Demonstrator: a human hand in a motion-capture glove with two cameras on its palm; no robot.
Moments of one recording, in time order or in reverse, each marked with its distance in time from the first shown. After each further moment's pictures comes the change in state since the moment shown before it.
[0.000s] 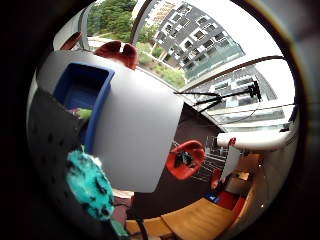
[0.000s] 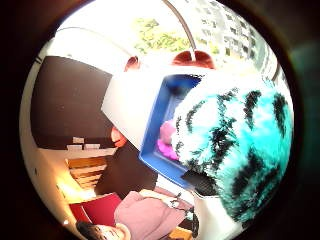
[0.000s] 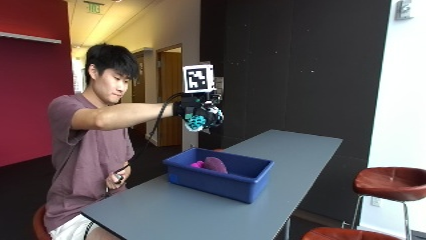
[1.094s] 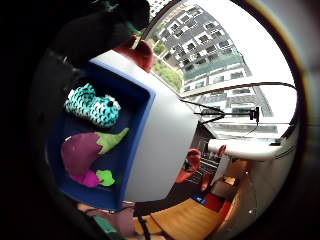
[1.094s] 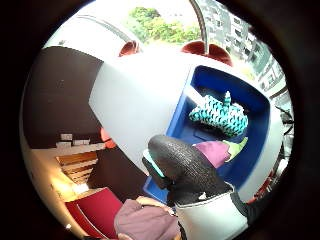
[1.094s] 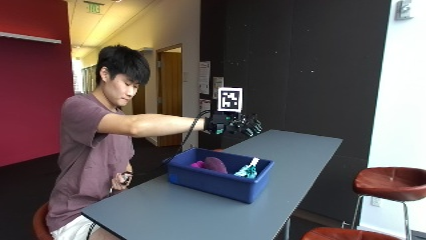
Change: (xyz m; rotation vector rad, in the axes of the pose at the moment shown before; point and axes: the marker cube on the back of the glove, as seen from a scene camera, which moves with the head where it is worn) arm -0.092 -0.081 0.087 -0.113 0.150 -0.119
